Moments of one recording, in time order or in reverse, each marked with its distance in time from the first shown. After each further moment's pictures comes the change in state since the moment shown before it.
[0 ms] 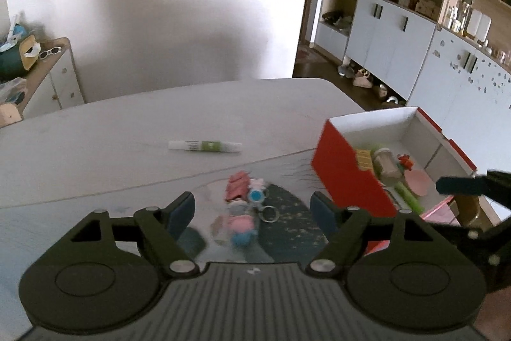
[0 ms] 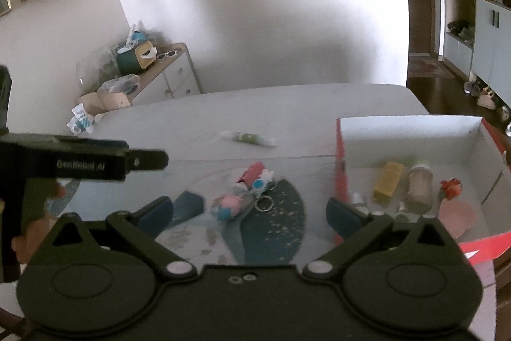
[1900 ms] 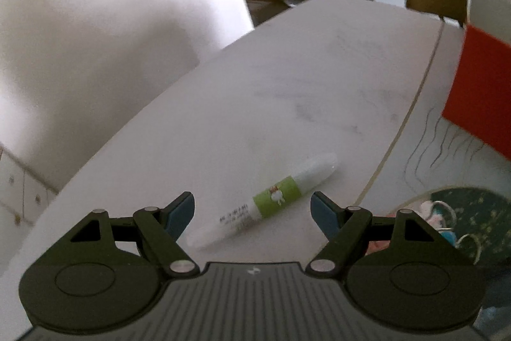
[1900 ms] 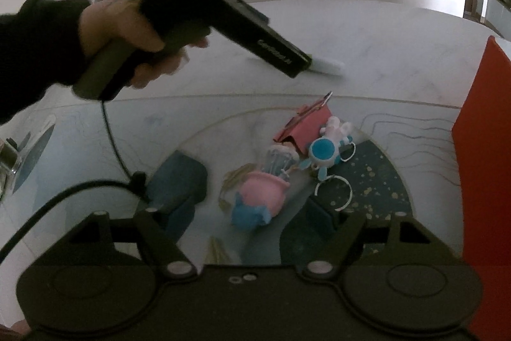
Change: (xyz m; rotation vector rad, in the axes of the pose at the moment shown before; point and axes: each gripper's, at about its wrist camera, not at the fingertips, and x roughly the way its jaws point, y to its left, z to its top) left arm 0.264 0.069 0.060 0.574 0.140 -0.039; right arm 0.200 0.017 -0.013 -0.039 0.252 0.087
